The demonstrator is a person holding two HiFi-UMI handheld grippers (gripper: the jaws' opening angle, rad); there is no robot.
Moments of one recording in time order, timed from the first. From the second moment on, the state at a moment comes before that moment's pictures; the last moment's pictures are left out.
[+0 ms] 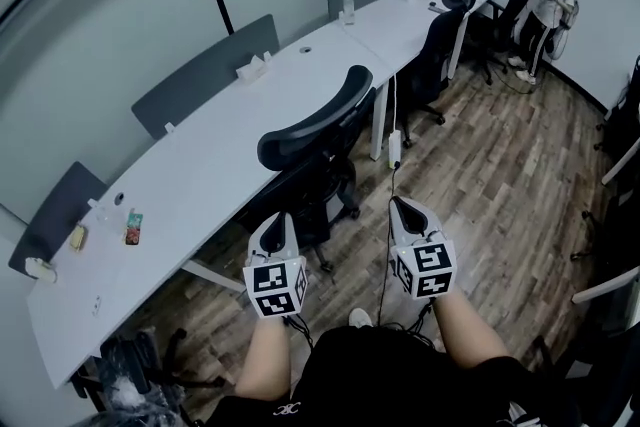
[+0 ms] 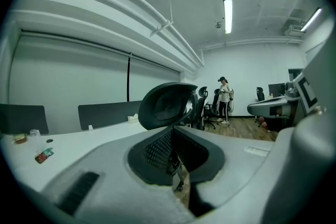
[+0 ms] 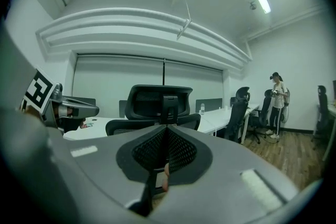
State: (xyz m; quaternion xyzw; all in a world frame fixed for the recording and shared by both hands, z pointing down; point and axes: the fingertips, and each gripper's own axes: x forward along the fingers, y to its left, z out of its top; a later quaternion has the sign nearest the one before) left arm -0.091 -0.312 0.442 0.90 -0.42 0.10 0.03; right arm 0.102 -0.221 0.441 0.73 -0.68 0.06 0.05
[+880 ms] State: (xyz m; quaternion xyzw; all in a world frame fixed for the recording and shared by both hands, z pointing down) left arm -0.099 -0.394 0.450 0.88 -0.45 0.16 -0.01; right arm 0.144 -0.357 0.454 0.65 -0.75 0.05 0.10
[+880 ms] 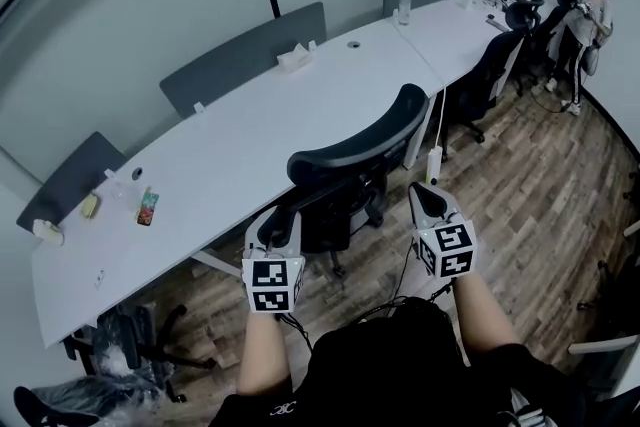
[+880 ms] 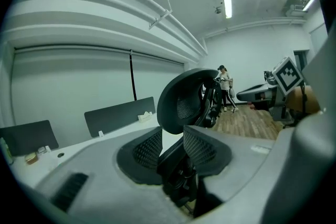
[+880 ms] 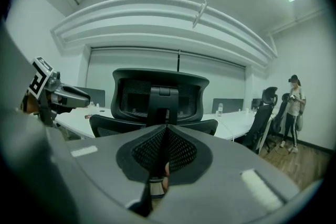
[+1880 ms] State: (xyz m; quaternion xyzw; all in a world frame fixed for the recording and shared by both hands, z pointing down) left arm -0.044 -0.435 0.528 0.79 -0.44 0.43 -0.07; right arm 0.277 -0.543 0.518 0.40 -0.78 -0.19 0.43
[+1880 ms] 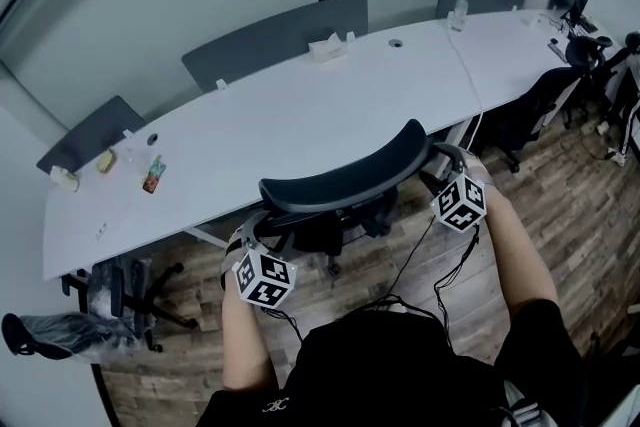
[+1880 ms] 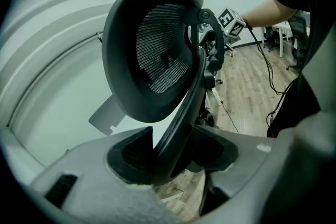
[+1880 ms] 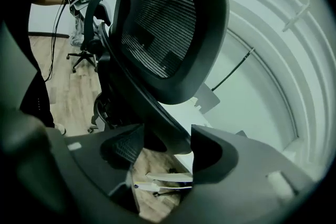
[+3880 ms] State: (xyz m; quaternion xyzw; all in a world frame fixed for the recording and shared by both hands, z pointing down) left arm 0.014 -0.264 0.537 0.77 -0.45 0.44 -0.04; right arm 0.329 -0.370 0.528 0.28 -0.82 -0.23 0.44
